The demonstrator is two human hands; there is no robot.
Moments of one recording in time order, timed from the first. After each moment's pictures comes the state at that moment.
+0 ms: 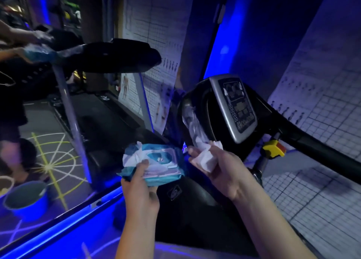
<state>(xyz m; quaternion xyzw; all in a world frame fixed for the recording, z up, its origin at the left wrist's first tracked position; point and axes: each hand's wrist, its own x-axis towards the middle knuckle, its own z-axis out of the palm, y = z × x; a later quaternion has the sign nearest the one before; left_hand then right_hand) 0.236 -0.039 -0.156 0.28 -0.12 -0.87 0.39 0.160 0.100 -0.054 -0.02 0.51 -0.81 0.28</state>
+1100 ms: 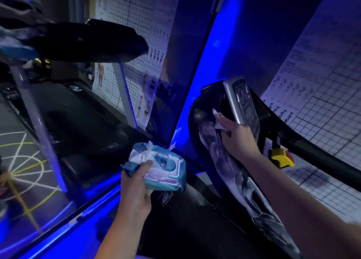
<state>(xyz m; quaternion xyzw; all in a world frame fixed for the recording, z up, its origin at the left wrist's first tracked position) 0.154 -0.176 -0.179 0.26 -0.23 -0.91 0.24 0.006 0.012 -0.037 -0.33 0.90 -0.21 -0.19</state>
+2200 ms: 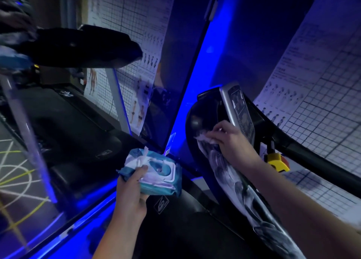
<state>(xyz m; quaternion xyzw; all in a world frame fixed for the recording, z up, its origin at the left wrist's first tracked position) 0.134 -0.198 -0.190 0.25 -0.24 -0.91 0.21 -0.008 0.010 -0.044 -0.44 0.86 -0.07 -0.25</state>
